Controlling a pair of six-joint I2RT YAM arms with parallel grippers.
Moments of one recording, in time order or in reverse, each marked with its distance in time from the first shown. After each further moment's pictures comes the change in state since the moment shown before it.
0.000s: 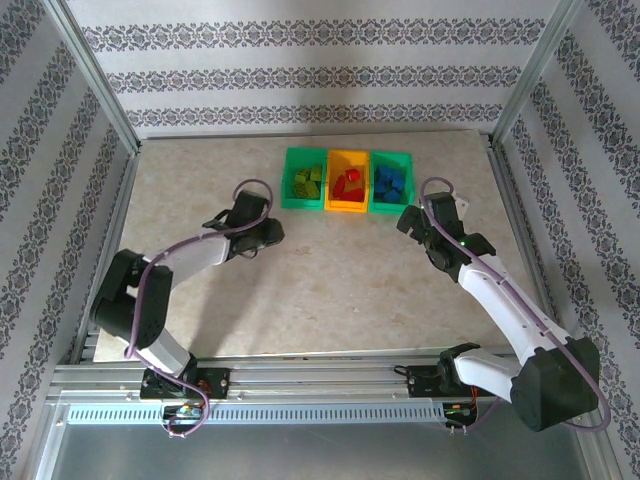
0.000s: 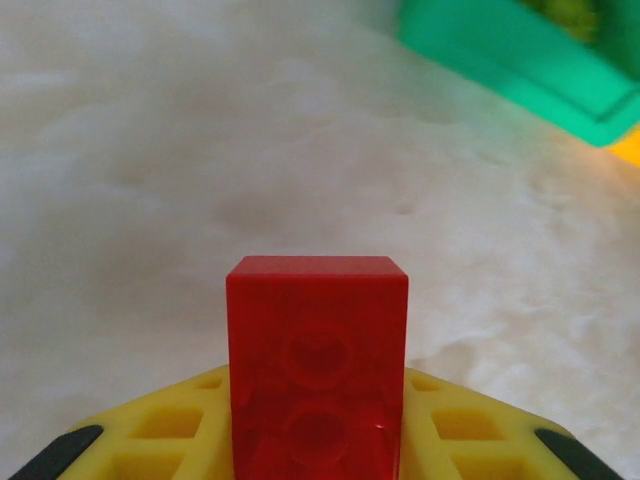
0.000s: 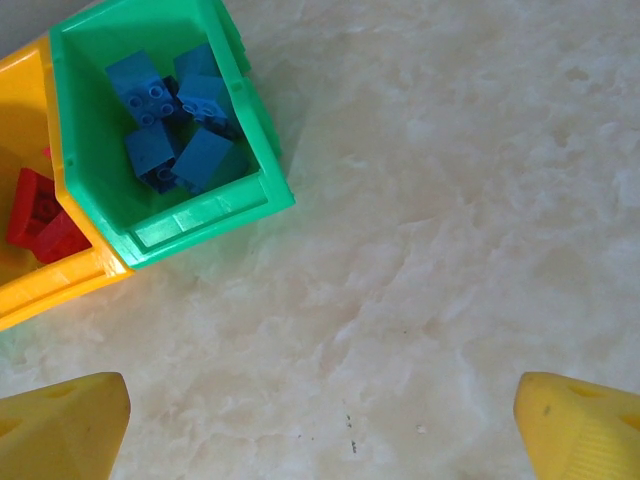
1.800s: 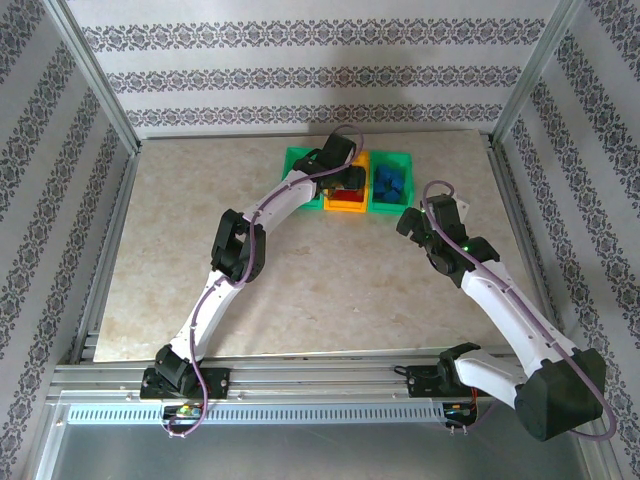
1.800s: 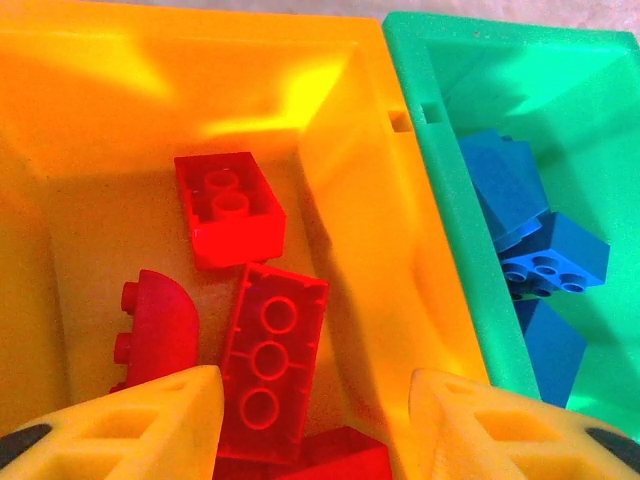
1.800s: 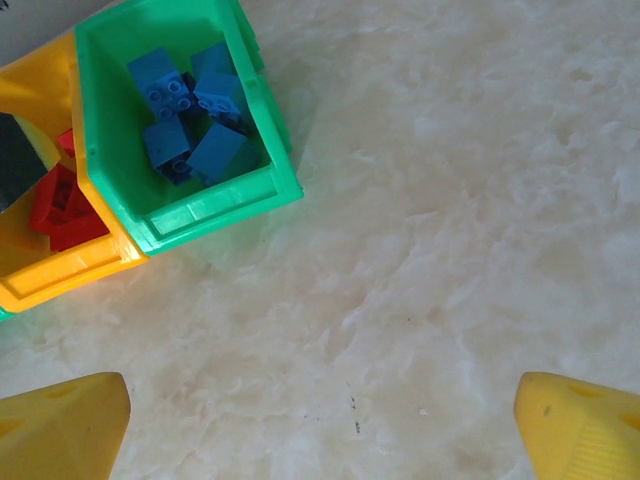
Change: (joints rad) left arm -0.150 0.961 1.465 -0.390 -0.005 0.271; right arm 0.024 -0.052 -0.001 -0.036 0.000 0.000
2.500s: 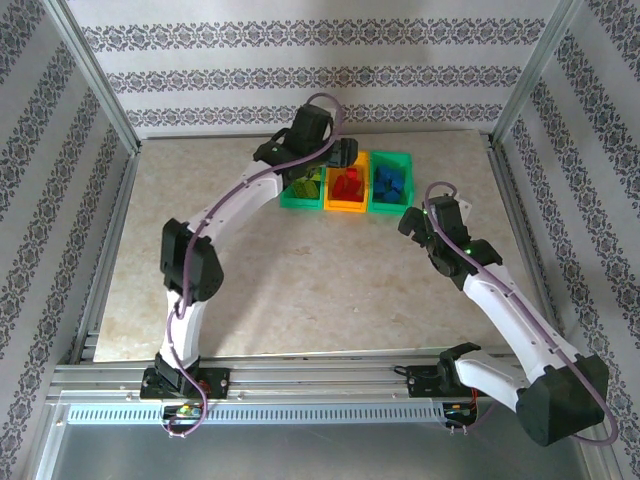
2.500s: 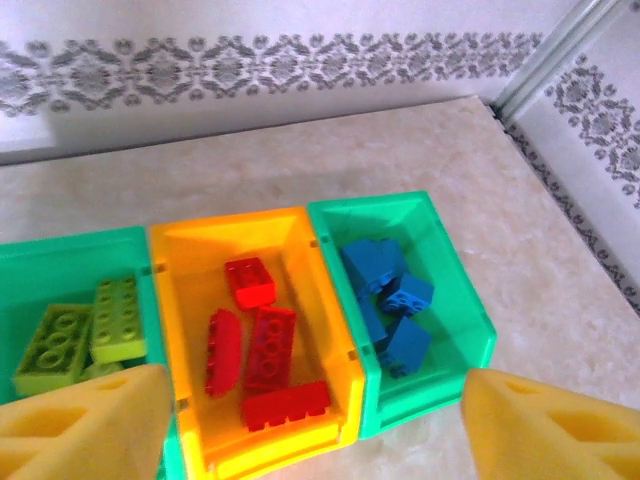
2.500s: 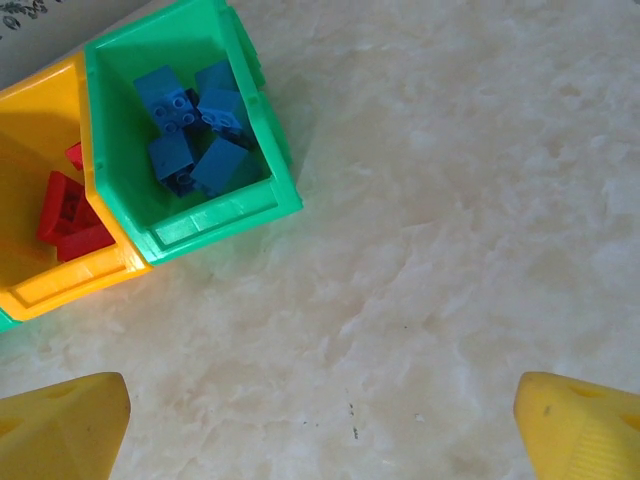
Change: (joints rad) left arm 0.000 -0.544 -0.420 0.081 -0.092 0.085; right arm 0.000 -0.031 -0.008 0.001 0.018 -0.005
